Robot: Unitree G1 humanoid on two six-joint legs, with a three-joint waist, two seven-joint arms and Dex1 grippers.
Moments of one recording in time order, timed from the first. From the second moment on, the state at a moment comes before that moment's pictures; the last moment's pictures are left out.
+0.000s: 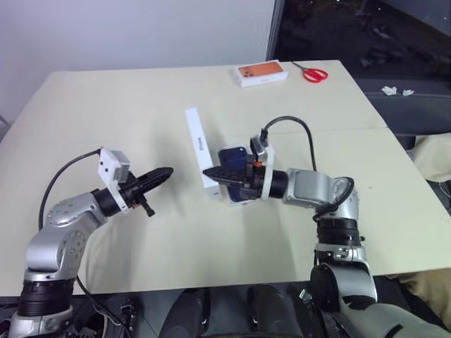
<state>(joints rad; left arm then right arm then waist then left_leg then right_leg) -0.15 0.60 0.20 -0.23 -0.61 0.43 -0.83 -0.61 -0.12 -0.17 0.12 1.93 1.38 -0.43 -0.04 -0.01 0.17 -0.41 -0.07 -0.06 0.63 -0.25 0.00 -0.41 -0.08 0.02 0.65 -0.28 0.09</state>
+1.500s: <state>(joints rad) -0.23 0.31 -0.01 -0.09 -0.47 0.33 -0.76 -0.63 -0.52 0.02 0.18 1.86 1.32 -0.22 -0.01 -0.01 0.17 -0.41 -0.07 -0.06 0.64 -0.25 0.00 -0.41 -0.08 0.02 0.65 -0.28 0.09</state>
